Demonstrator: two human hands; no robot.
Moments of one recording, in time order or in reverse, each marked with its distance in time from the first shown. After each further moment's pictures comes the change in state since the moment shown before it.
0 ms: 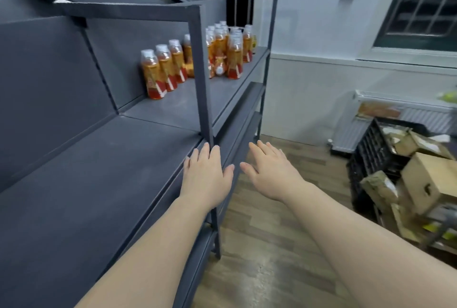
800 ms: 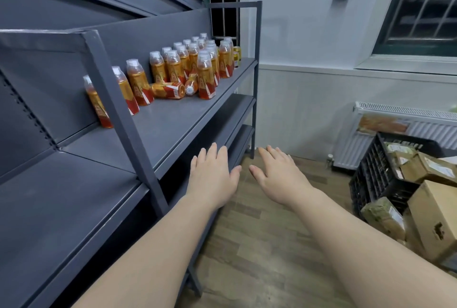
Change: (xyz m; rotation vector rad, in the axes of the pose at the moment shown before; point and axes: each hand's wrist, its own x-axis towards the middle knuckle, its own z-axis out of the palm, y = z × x) left_hand 0.167 0.152 0.047 0.049 -0.006 0.014; right_hand 0.122 0.193 -0.057 0.039 0.030 0.015
